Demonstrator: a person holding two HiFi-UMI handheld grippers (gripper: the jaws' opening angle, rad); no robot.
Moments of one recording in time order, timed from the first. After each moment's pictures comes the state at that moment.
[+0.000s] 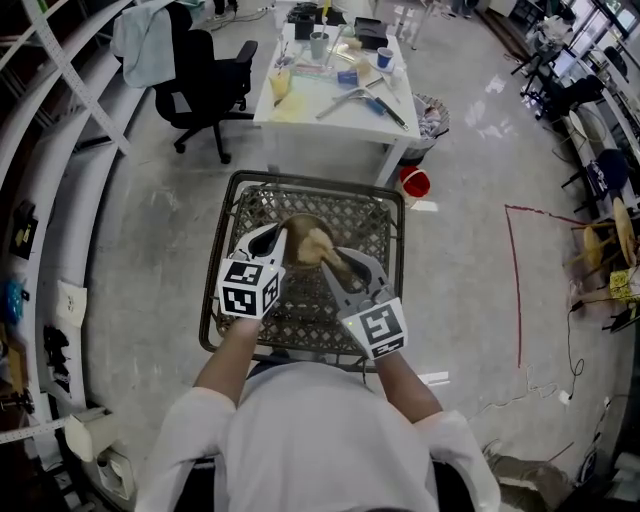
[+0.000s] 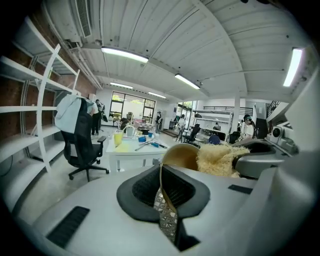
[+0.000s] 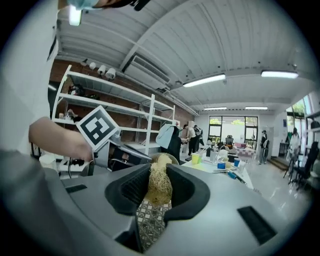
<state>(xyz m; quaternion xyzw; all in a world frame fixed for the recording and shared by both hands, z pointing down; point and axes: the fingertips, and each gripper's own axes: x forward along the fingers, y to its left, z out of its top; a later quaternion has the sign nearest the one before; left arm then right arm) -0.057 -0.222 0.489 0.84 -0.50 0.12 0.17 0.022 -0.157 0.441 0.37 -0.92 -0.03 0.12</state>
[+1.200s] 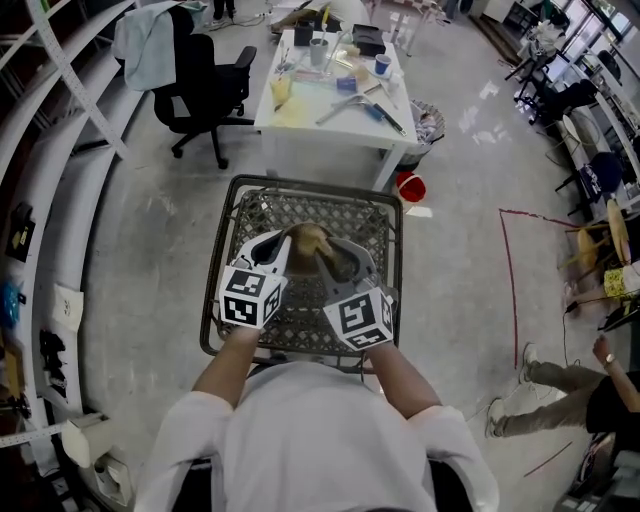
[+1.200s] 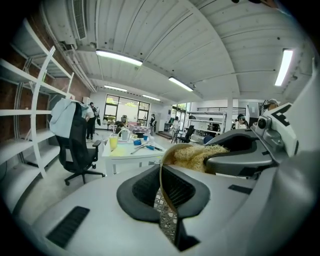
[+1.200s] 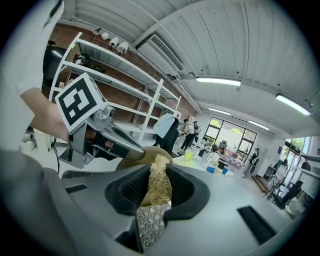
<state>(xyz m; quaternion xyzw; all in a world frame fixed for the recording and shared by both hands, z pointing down) -0.055 -0.207 0.478 0.86 -0.48 0.11 0.15 0.001 -0.176 0.446 0.39 -0.88 -0.11 0.24</state>
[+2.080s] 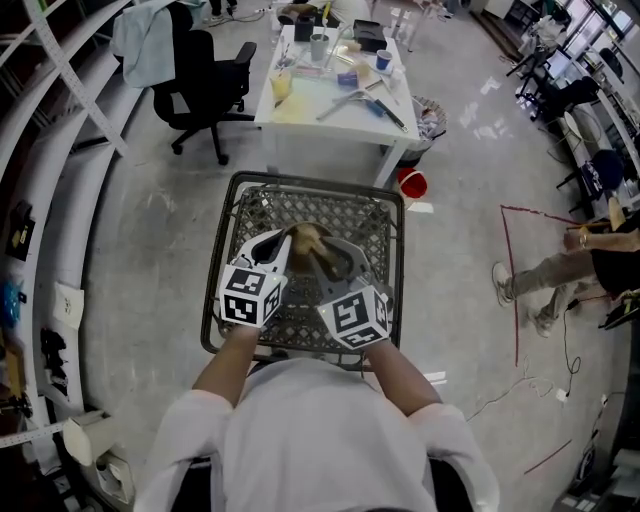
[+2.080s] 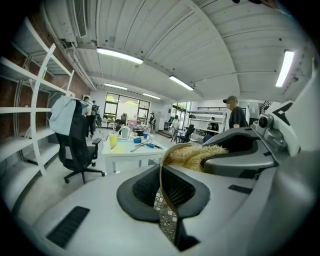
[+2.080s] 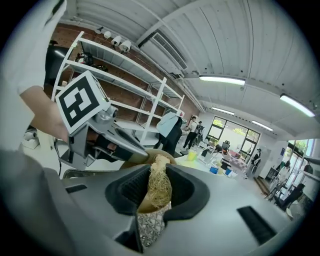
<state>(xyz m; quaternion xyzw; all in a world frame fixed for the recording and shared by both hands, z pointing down) -0.060 -0.207 0.484 0.86 -0.47 0.11 0.16 -0.015 -0.175 0.452 0.38 -0.89 -0.11 0.25</state>
